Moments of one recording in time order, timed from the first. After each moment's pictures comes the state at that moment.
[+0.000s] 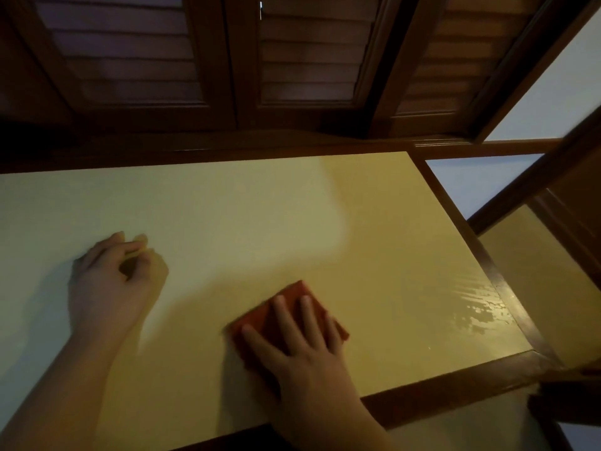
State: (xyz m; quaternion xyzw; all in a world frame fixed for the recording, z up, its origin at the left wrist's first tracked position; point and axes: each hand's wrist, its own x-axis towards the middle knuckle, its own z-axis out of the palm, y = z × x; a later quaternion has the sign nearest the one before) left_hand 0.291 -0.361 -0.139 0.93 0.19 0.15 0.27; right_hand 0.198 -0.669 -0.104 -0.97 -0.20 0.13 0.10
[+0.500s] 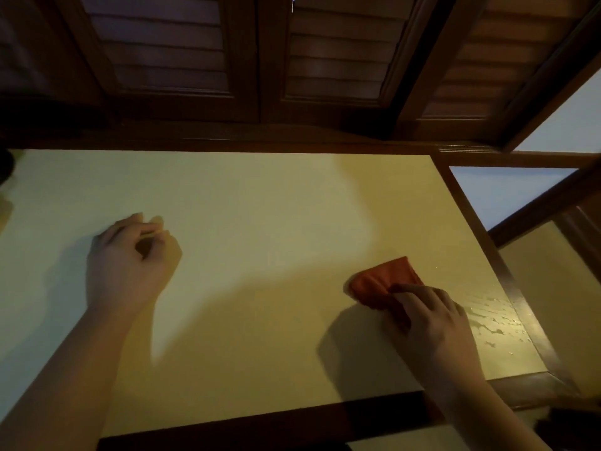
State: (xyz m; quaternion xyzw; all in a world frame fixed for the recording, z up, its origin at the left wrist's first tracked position) left_hand 0.294 -0.364 -0.143 0.93 0.22 0.15 0.26; right_hand 0.240 -0.812 -0.099 -0.99 -0.07 -0.03 0.10
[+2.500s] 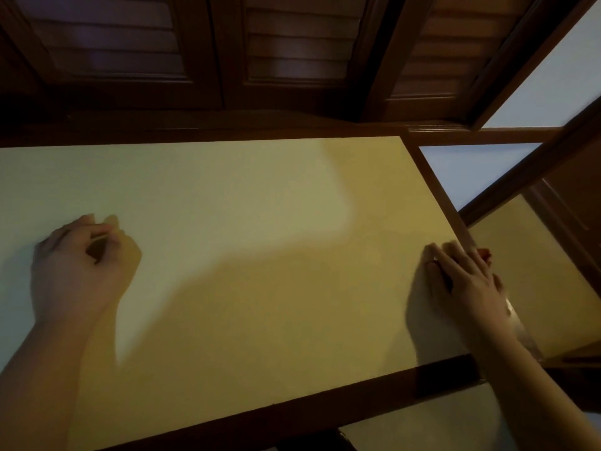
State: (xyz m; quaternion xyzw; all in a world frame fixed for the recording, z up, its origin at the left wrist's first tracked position) left_hand 0.285 -0.376 -0.125 0.92 0.18 0.13 0.31; right_hand 0.272 -0.921 -0.111 -0.98 0.09 0.10 0.16
